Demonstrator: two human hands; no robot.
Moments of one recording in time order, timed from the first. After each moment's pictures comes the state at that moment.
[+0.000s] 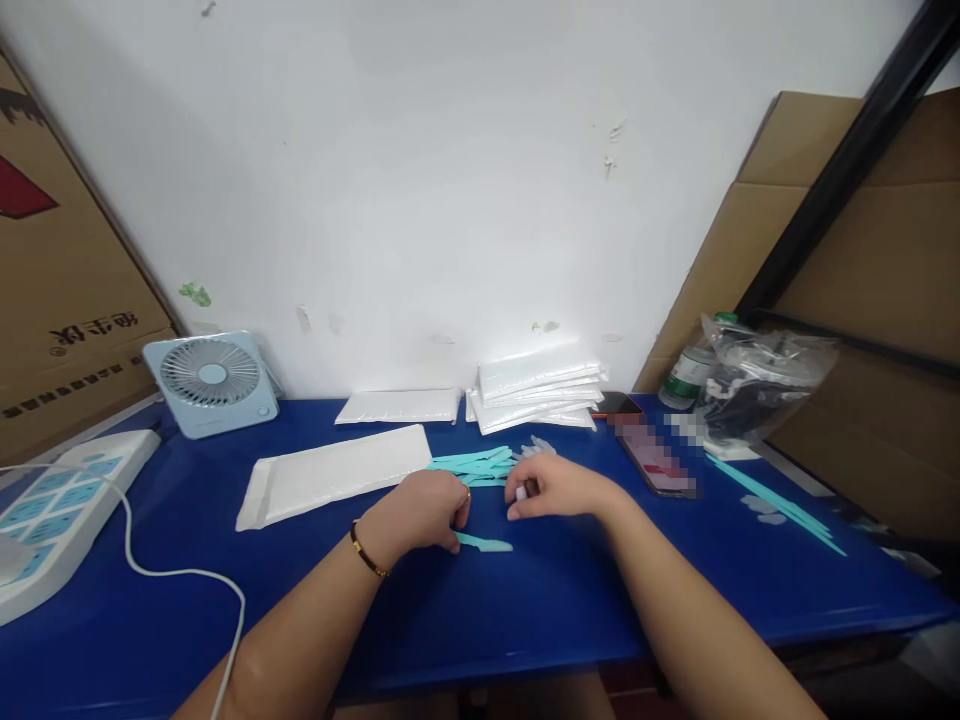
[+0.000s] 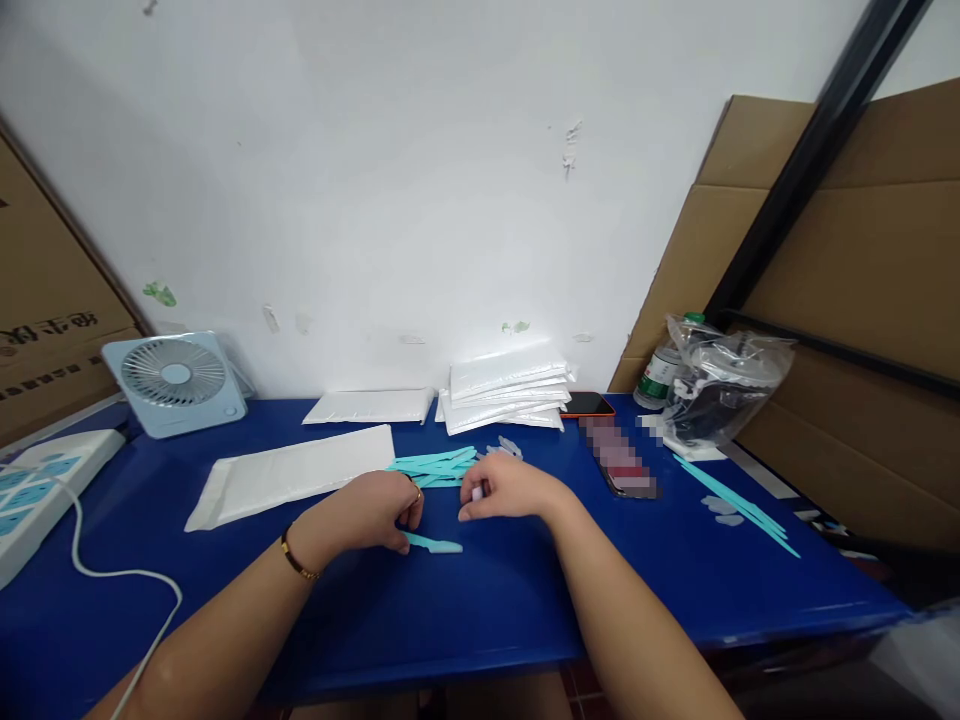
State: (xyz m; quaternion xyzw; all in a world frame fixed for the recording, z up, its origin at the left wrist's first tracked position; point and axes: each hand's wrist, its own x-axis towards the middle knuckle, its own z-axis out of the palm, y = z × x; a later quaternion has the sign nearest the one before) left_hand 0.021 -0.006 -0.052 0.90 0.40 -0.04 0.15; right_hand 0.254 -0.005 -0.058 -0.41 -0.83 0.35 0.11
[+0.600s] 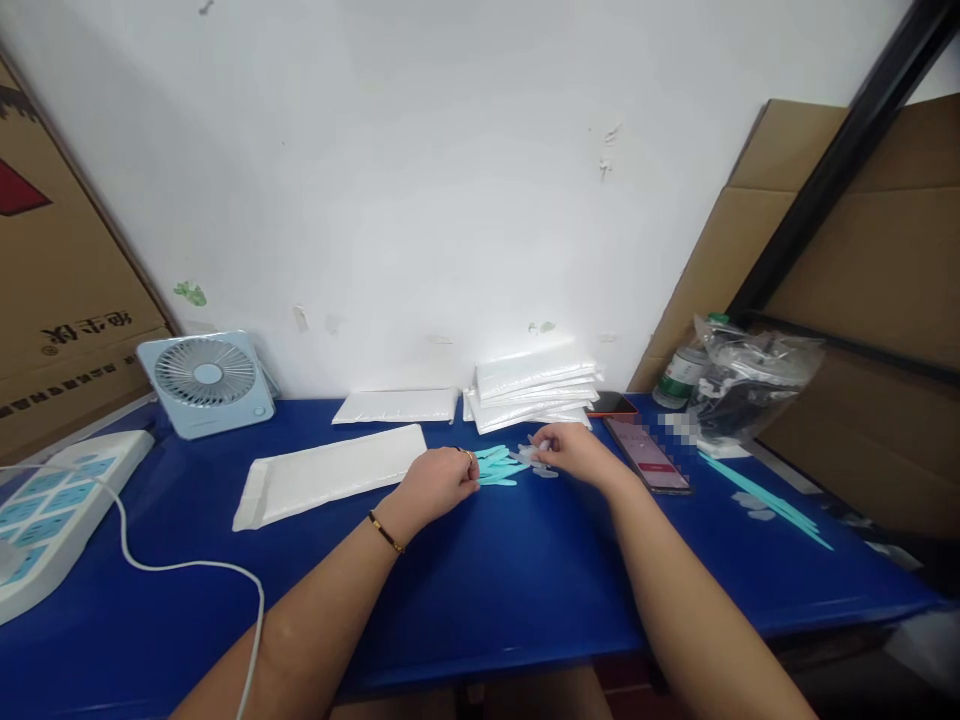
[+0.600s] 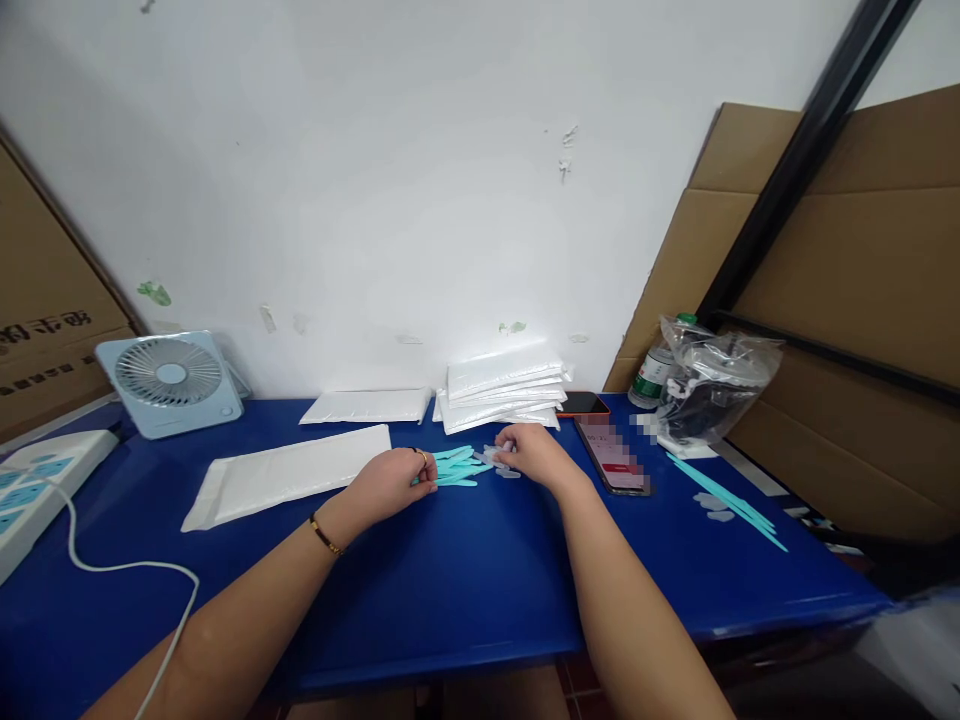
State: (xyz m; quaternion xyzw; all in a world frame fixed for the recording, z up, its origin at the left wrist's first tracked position) left_hand 0.037 0.015 -0.063 0.89 0.44 0.07 0.12; right_hand 0.293 0.024 -0.069 -0.59 -0.76 0.18 0.22
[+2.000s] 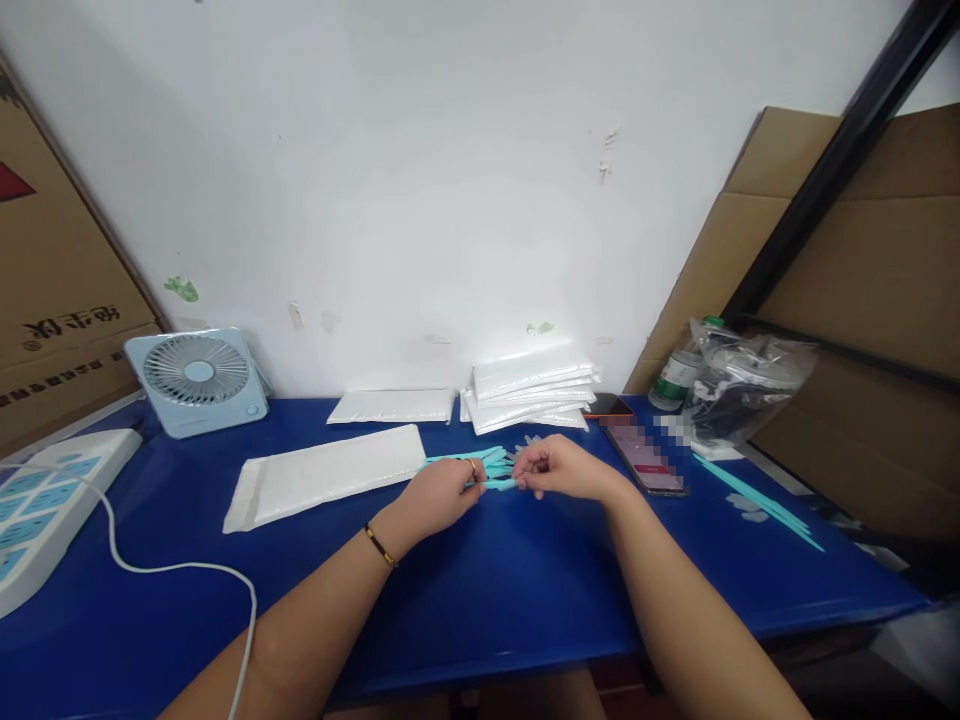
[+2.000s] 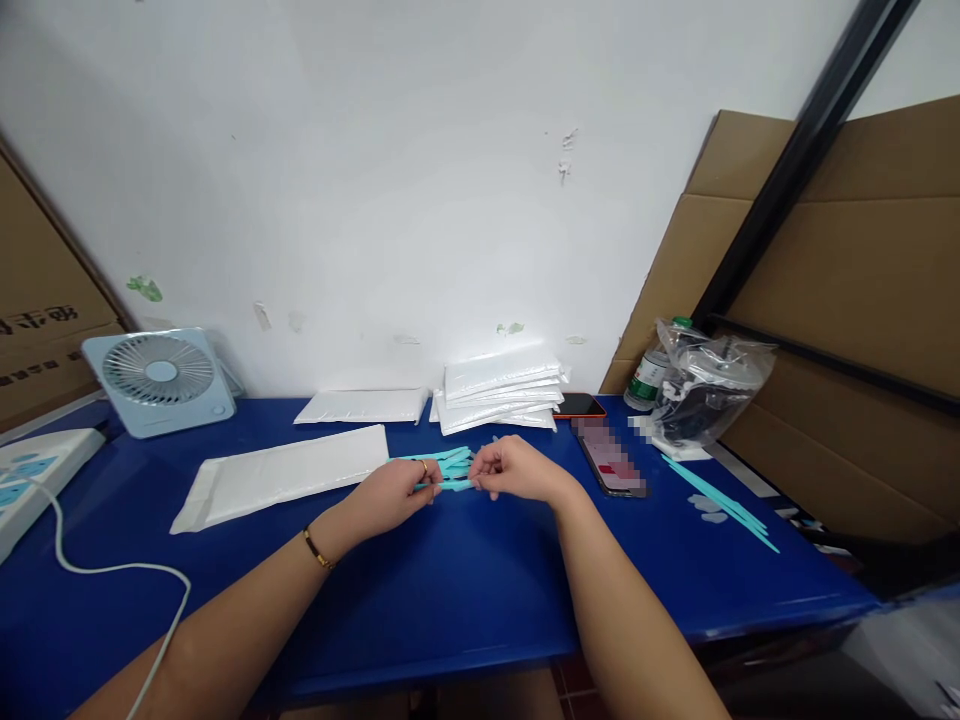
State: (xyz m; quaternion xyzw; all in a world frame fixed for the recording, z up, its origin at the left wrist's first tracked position) left_hand 0.041 0.004 -0.074 0.89 0.39 0.14 0.18; right_hand 0.274 0.004 -0.062 -0.43 -0.77 0.41 0.21
